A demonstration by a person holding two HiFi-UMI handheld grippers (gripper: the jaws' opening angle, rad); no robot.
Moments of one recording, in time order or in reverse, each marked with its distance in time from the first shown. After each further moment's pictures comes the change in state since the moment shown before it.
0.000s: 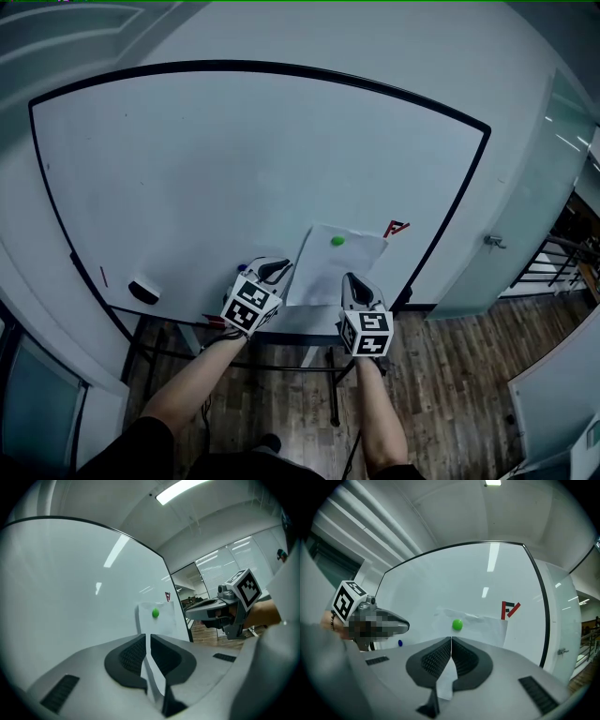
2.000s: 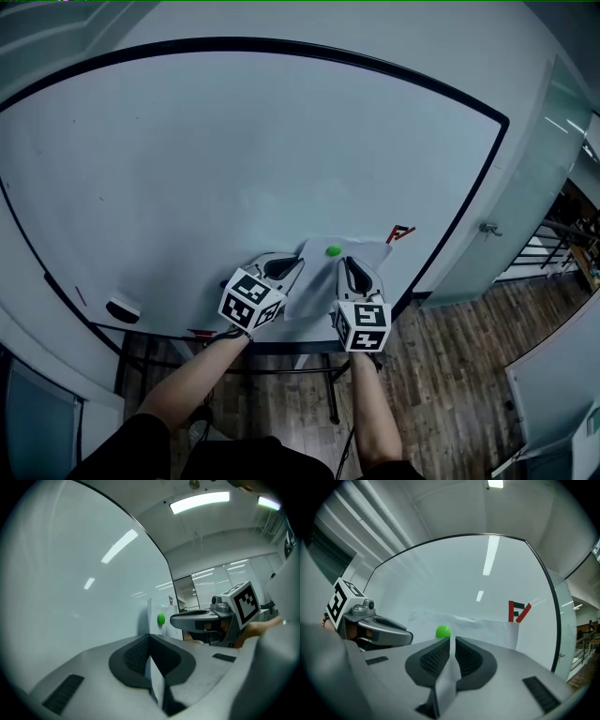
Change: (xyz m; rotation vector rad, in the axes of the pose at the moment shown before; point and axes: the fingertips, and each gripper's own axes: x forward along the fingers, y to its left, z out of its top) left arm 0.075 0.012 0.010 -0.126 -0.088 -0.174; right arm 0.068 -0.027 0.013 -0.016 -0.039 -0.082
